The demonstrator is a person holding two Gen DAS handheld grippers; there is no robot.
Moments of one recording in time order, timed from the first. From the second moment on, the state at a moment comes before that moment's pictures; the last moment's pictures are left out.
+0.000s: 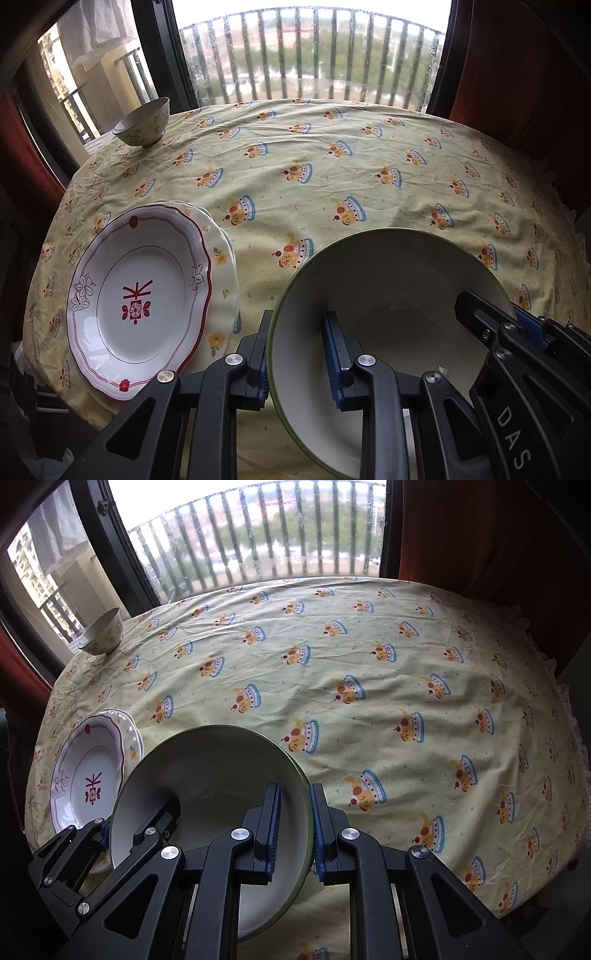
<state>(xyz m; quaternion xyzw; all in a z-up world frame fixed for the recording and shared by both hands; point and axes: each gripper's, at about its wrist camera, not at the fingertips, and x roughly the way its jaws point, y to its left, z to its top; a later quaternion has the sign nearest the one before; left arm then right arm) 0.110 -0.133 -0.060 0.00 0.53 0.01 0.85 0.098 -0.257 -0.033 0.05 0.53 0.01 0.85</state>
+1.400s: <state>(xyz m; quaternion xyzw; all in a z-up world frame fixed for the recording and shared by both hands) 0.132 -0.006 0.017 0.00 0.46 -0.03 0.88 0.113 -0.135 0.048 0.02 0.46 -0.01 0.89</state>
